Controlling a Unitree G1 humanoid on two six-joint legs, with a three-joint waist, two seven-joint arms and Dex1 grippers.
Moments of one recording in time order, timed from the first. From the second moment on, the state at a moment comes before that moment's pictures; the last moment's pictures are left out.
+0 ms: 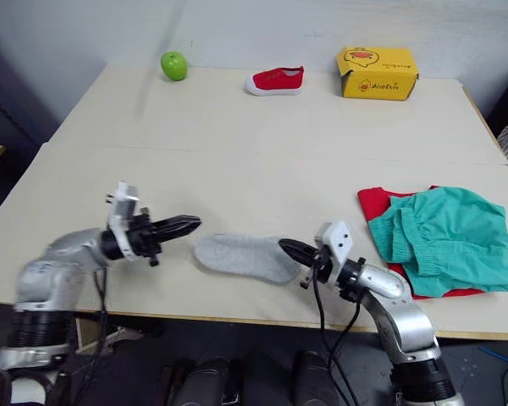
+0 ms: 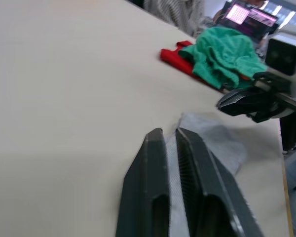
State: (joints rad) left arm -0.39 0.65 0.20 0.00 -0.64 0.73 -0.98; right arm -0.17 -0.43 0.11 -0.24 0.40 0.29 0.82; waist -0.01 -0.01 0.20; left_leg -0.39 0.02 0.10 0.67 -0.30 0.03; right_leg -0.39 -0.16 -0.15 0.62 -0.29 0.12
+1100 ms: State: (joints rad) left arm -0.69 0.54 -0.01 0.12 -0.62 1.27 -0.72; right arm -0.28 -0.39 0.27 -0.02 0.17 0.13 0.85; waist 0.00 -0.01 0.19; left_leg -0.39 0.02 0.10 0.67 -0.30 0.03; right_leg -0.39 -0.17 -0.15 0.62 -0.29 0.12
